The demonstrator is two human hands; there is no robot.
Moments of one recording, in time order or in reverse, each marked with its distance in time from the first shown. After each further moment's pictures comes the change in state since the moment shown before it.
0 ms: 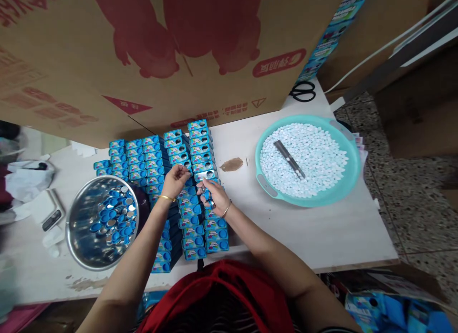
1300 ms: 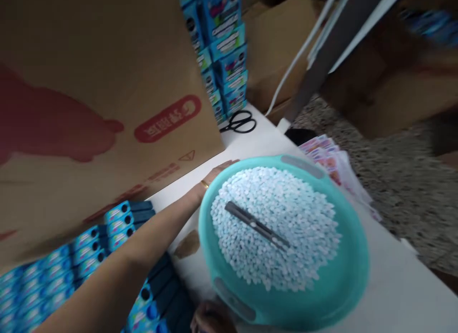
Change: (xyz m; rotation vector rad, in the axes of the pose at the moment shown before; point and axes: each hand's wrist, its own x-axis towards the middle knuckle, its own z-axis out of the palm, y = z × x) left_hand 0.251 0.087 0.326 0.373 -0.911 0.869; right_hand 0.008 0.020 -0.124 -0.023 -0.031 -0.062
